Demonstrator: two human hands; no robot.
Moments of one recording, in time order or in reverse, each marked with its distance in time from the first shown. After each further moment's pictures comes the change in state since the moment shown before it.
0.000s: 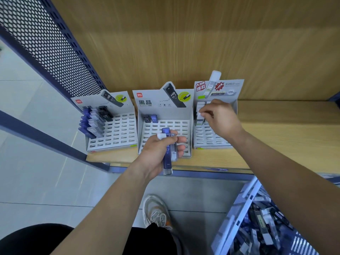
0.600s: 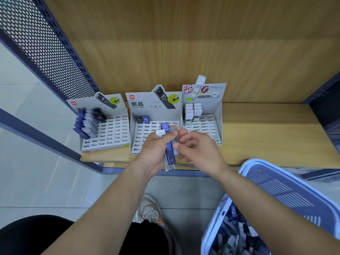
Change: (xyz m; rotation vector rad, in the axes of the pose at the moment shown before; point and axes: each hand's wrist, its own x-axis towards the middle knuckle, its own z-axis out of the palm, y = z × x) left_hand -0.027 -0.002 0.032 -0.090 -0.075 0.088; right_hand -0.097 -0.105 -0.035 0.769 -0.181 0.517
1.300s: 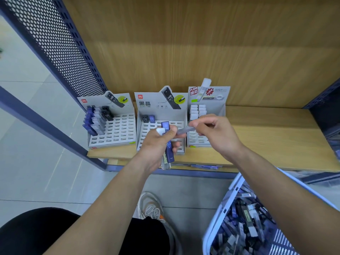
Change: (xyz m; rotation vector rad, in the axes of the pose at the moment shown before) left_hand -0.012 0.011 -0.013 0.187 0.044 0.074; right_hand 0.017 -0.026 -0.030 0.029 0.063 -0.168
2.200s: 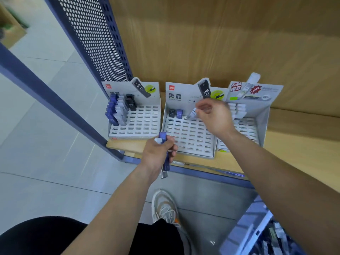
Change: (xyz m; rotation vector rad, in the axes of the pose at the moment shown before) left_hand 0.030 -0.036 -0.084 -0.007 0.257 -0.059; right_hand 0.116 0.051 0.090 -0.371 0.037 -0.193
